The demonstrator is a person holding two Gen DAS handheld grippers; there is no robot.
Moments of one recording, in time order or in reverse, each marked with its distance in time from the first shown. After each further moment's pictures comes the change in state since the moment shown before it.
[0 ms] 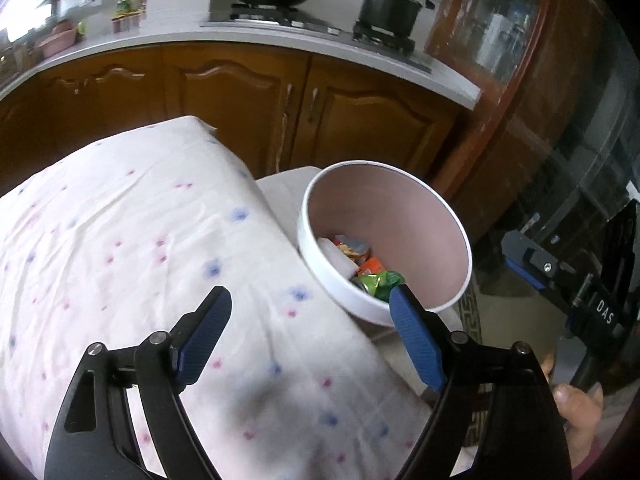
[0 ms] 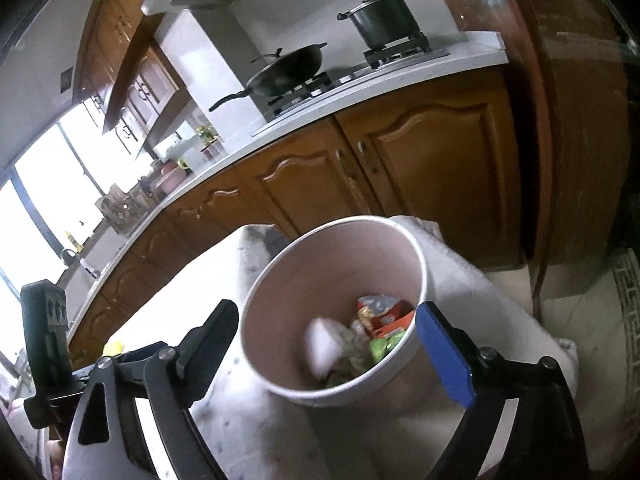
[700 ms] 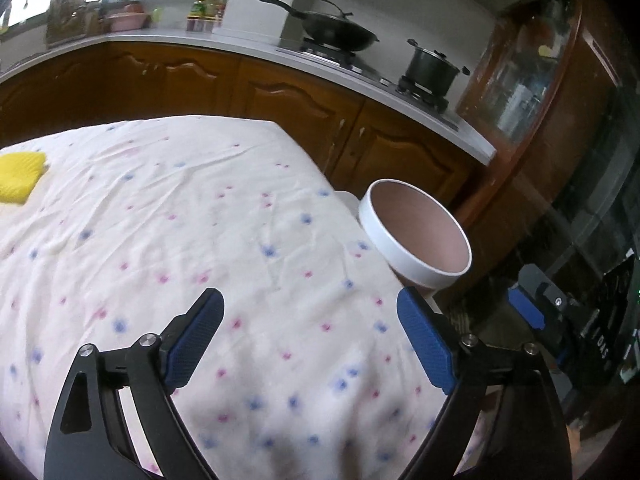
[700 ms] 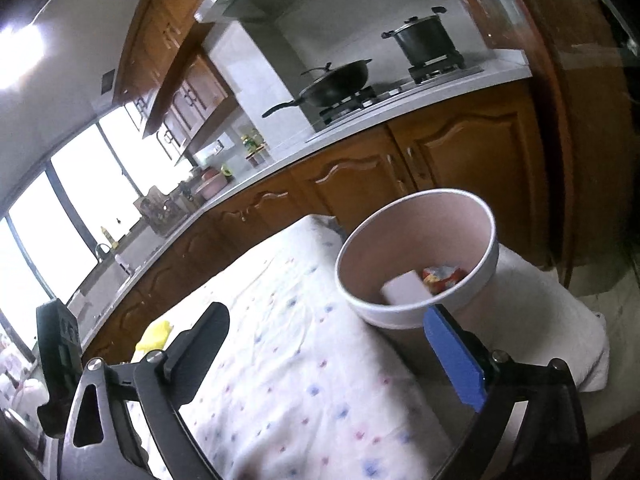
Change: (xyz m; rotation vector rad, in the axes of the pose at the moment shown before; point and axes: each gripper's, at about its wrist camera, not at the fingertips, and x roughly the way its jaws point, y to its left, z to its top) left arm -0.096 0.066 -0.087 -0.193 -0.152 0.032; right arm -0.050 0.071 -0.069 -0.037 -0.079 0.104
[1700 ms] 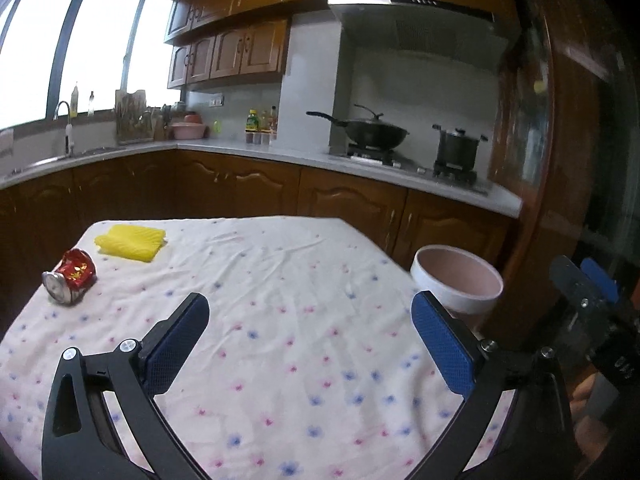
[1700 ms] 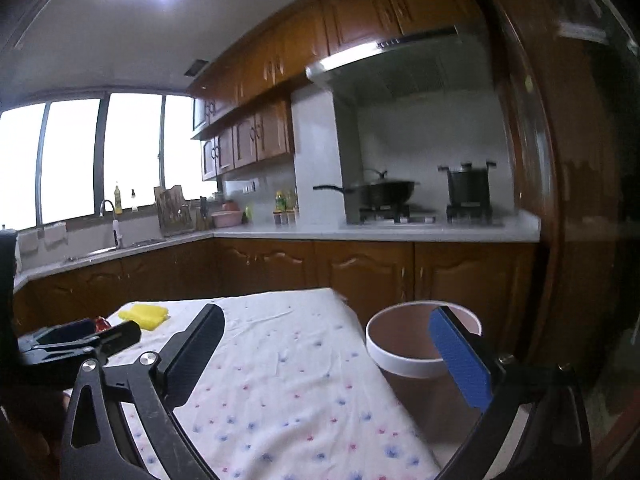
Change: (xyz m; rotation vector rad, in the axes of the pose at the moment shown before) left arm -0.122 0.011 -0.074 0.113 -0.407 0.256; right arm -0.091 0.114 -0.066 -0.451 -0.358 -0.087
